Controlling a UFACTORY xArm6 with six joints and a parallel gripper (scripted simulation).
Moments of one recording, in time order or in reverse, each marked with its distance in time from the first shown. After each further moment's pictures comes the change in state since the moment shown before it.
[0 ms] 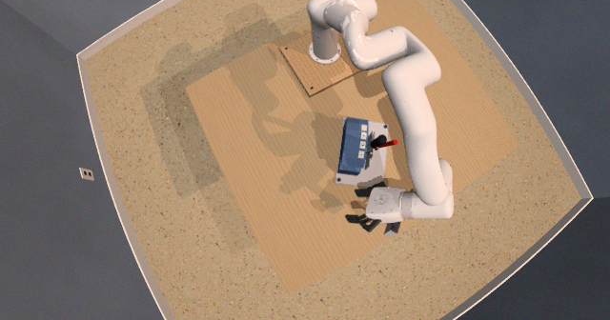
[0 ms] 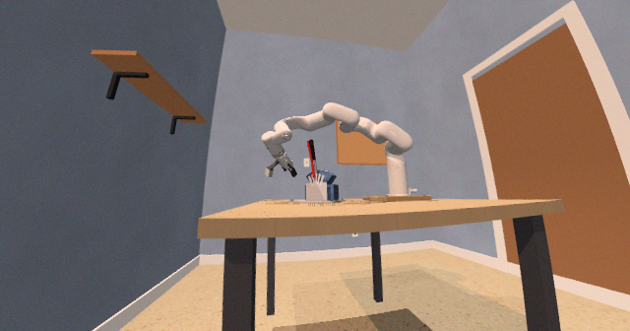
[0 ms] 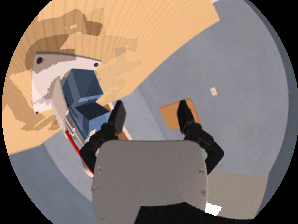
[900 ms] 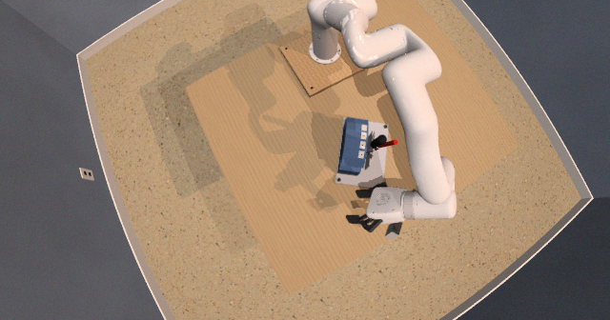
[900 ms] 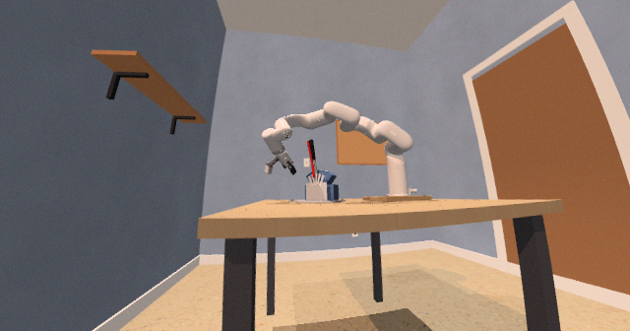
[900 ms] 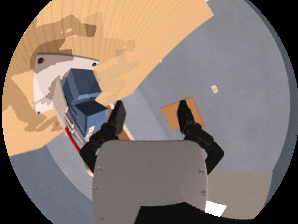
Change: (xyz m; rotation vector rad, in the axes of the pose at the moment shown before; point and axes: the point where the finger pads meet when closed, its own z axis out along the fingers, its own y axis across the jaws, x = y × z) arm -0.008 0.008 -0.009 -0.007 0.011 0.042
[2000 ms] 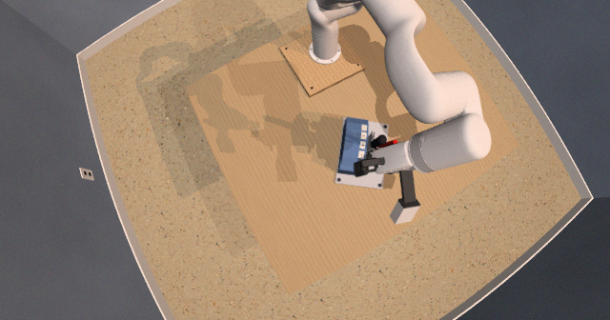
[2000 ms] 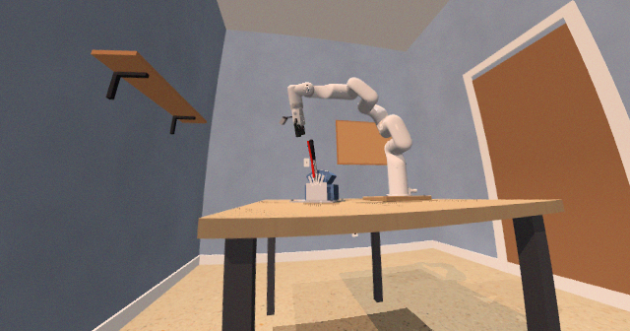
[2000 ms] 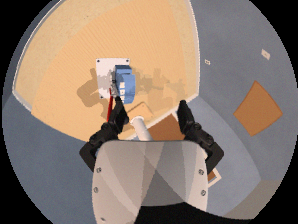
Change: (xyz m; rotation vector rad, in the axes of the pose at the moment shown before) arm -0.176 0.033 -0.128 0.434 0.320 0.781
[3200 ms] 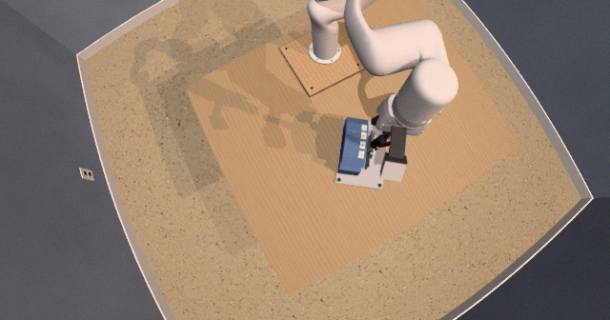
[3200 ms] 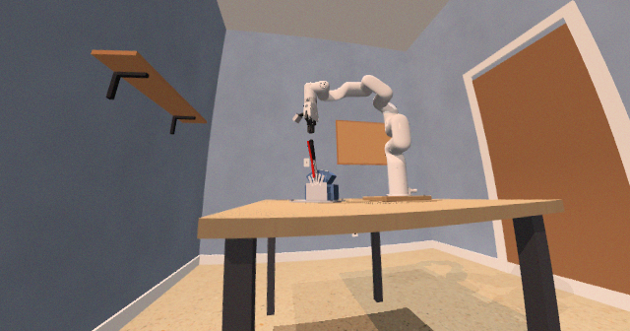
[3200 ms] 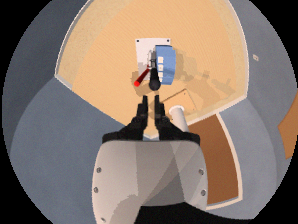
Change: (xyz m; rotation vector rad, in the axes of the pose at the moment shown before) arm -0.078 -0.045 -0.026 0.443 -0.043 0.262
